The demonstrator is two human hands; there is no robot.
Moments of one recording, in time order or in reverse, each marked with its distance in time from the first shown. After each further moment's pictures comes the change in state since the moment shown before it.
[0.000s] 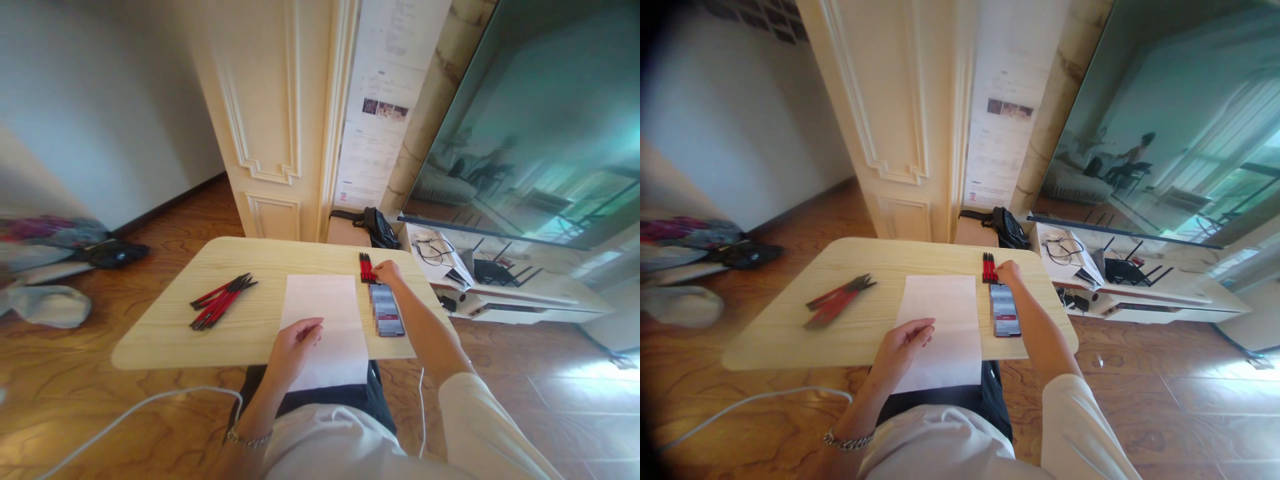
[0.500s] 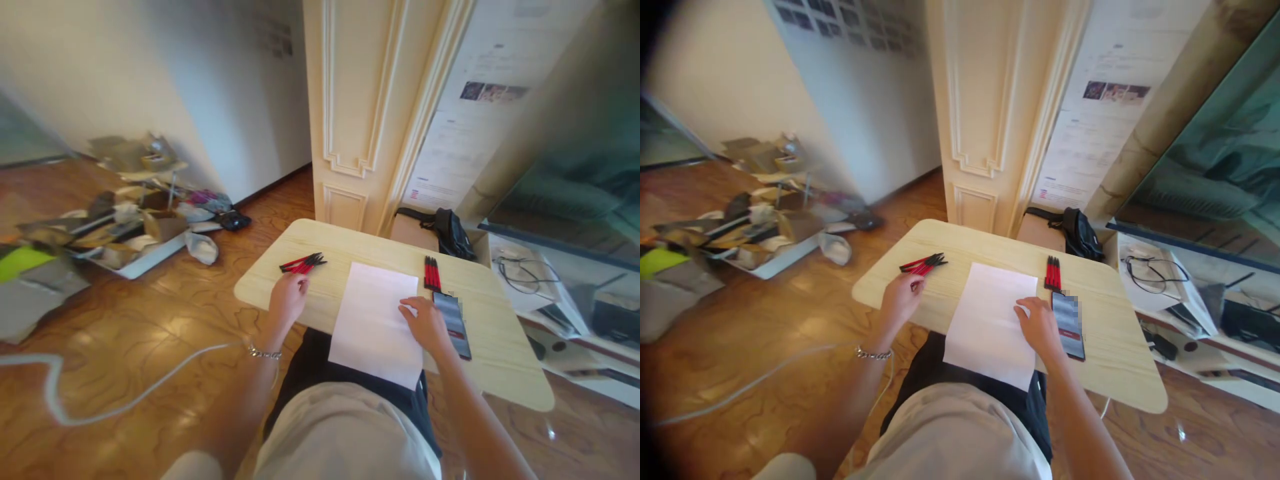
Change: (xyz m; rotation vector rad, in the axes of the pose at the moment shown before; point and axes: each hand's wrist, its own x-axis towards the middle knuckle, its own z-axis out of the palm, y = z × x) left_hand 0.012 0.002 -0.137 0.961 0.492 0.101; right_hand -0.136 -0.030 0.046 0.074 -0.042 -0.504
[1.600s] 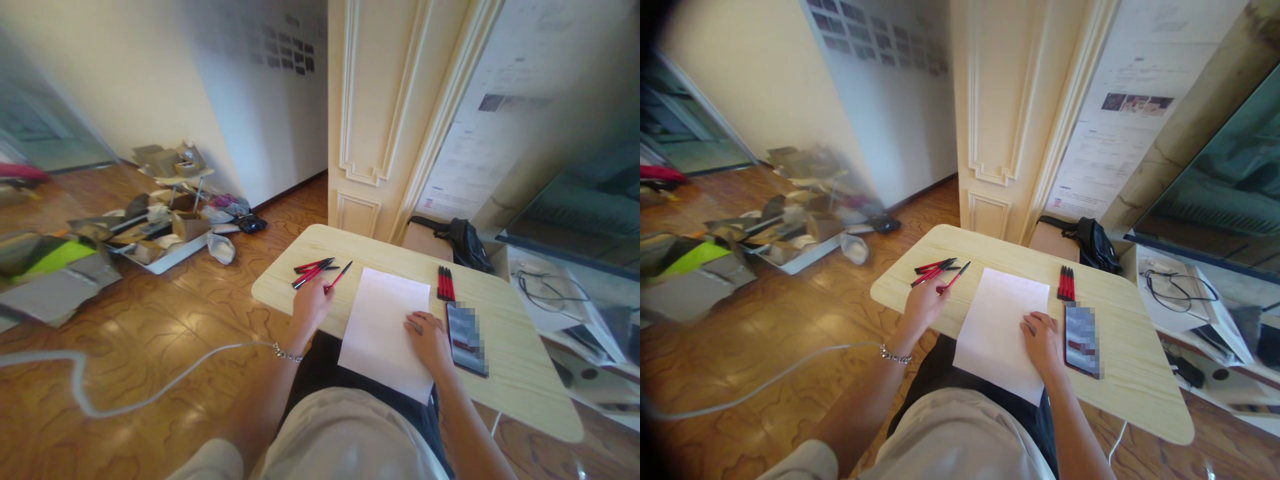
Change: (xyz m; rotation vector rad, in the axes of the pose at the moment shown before) left_hand -0.007 0.027 0.002 0.151 -0.099 -0.066; right_hand -0.017 0.005 0.032 -0.022 0.065 -0.006
